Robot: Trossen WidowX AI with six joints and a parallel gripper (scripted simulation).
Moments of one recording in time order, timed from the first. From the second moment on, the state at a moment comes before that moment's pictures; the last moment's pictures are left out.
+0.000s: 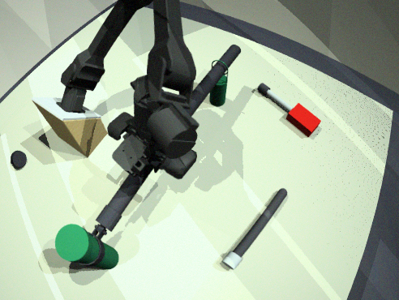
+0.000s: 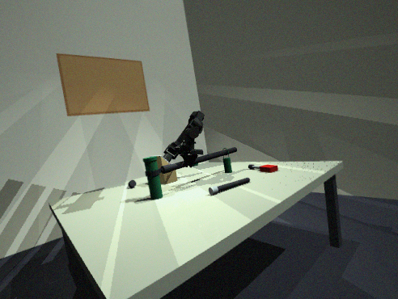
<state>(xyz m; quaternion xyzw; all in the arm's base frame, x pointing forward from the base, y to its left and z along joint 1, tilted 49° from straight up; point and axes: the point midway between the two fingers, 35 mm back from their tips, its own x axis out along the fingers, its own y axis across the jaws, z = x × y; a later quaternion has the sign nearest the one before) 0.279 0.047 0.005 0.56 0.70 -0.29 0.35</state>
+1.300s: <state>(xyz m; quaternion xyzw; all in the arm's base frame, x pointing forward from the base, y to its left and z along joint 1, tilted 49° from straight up) 0.278 0.045 -0.001 0.55 0.70 -0.29 0.34</state>
